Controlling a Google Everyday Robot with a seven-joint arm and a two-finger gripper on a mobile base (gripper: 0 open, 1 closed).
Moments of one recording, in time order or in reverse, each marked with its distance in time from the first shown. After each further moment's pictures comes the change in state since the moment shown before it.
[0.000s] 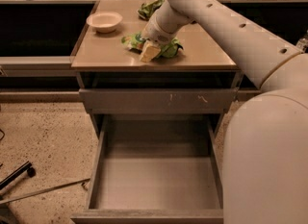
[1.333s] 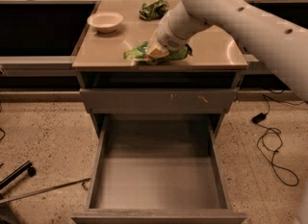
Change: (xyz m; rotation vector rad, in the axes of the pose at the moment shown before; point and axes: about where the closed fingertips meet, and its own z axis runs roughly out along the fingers) arm -0.008 0.043 -0.055 0.071 -0.032 0.051
